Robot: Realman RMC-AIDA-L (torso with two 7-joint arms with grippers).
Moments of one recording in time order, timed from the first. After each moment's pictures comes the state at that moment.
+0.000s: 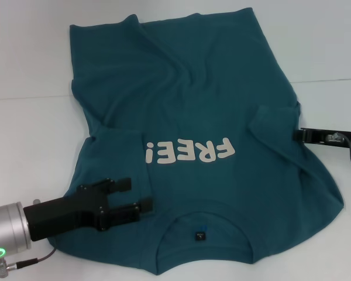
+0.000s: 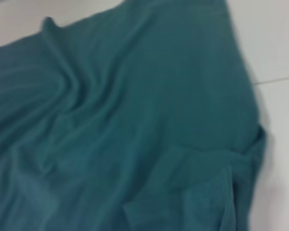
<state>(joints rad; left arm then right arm) -0.46 -2.15 0.74 0.61 1.89 1.50 -1.47 0.65 2.04 -0.70 -0.54 -2.22 -0.76 2.10</state>
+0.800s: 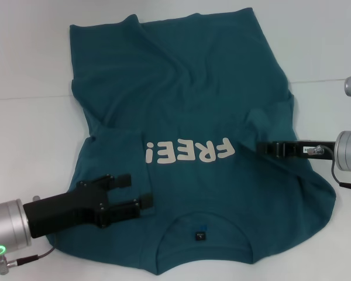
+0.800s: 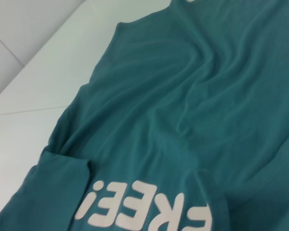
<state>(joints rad) -0.46 -2.16 0.74 0.63 1.88 1.50 -1.46 0.64 2.05 -0.71 -0.56 -2.13 -1.05 1.98</state>
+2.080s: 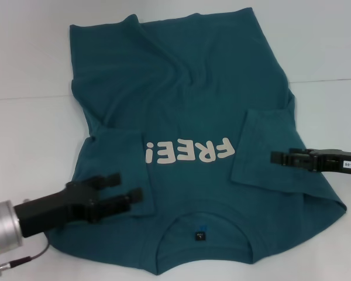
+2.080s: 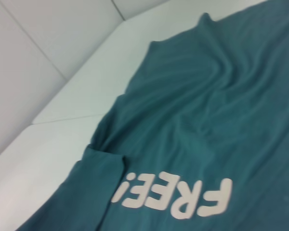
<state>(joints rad) -0.45 -2.16 0.70 0.63 1.88 1.49 -1.52 0.48 2.03 -0.64 -0.69 -2.04 -1.32 1.88</state>
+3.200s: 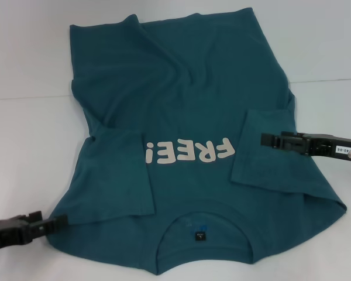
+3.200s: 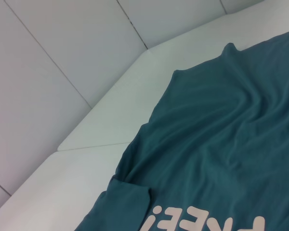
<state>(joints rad) -0.36 -2.14 0.47 0.79 2.20 1.40 -1.79 0.51 2.03 -0.64 -0.67 -1.97 -1.33 1.86</state>
